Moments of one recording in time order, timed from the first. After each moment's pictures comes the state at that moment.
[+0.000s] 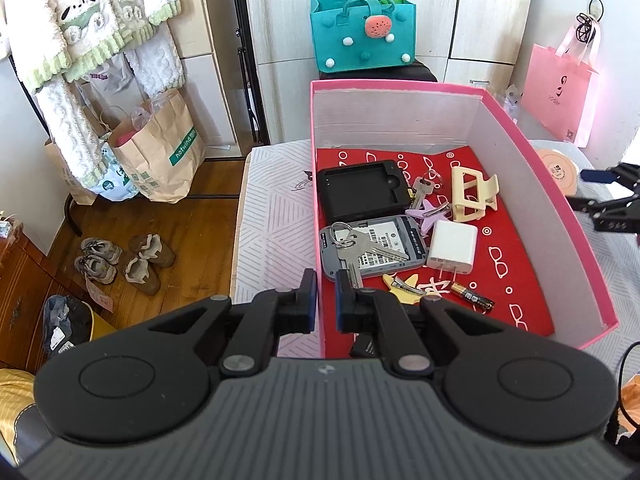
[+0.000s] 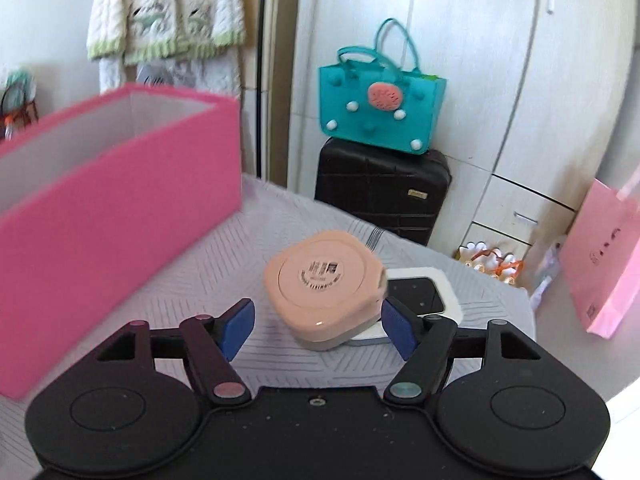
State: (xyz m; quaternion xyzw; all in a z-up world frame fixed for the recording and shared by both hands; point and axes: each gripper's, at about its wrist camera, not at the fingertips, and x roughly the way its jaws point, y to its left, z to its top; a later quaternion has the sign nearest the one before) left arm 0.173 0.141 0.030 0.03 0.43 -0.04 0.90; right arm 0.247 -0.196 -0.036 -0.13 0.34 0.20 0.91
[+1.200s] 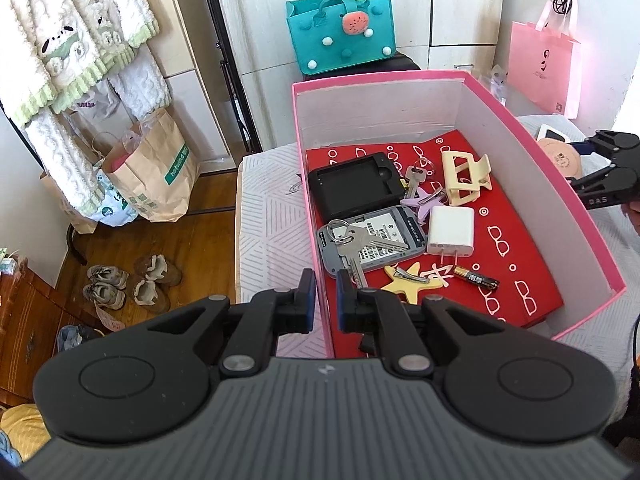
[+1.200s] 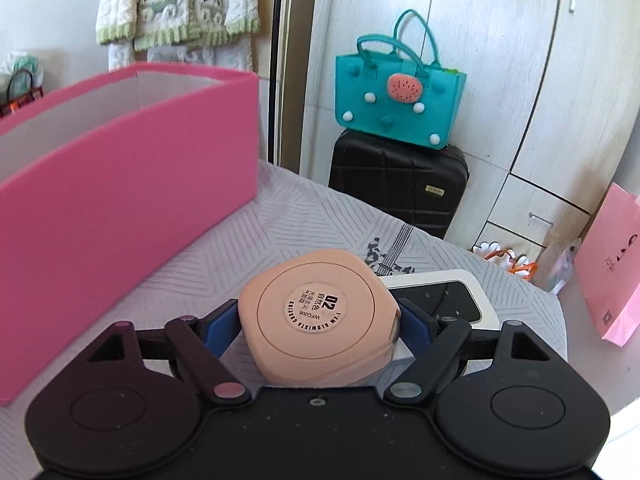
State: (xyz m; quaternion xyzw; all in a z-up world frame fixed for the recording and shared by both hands) left arm 0.171 0.133 0.030 0.08 0.42 -0.07 0.90; right arm 0.248 -0.177 -0.047 -0.13 0.34 0.21 0.91
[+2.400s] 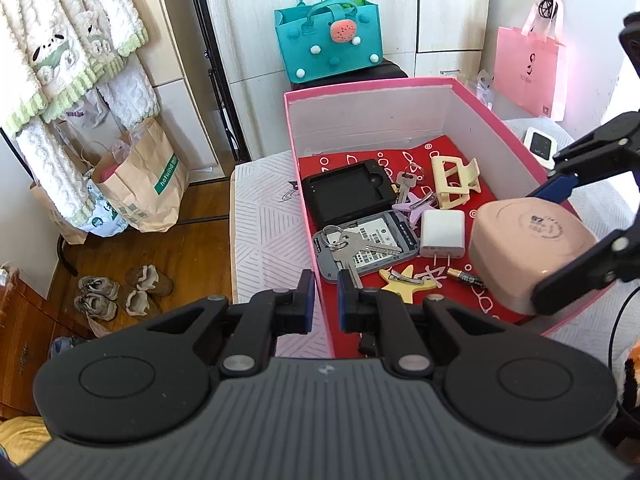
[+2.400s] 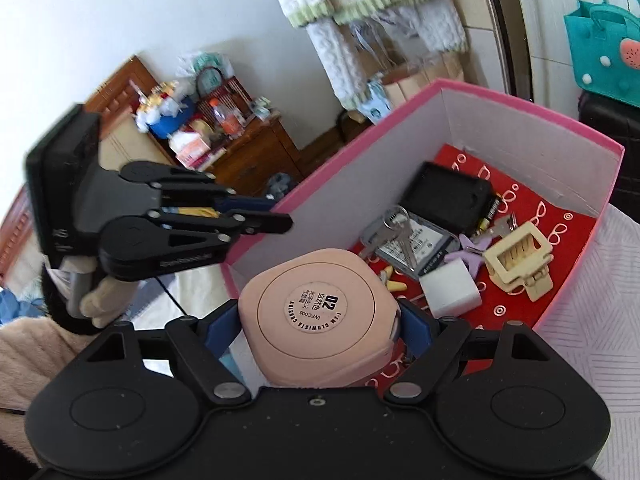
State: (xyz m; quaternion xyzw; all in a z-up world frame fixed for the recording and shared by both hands) left arm 0.164 0.141 0.034 0.08 0.41 -0.09 0.90; right arm 0.222 -0.031 0.036 -0.01 0.47 0.48 0.74
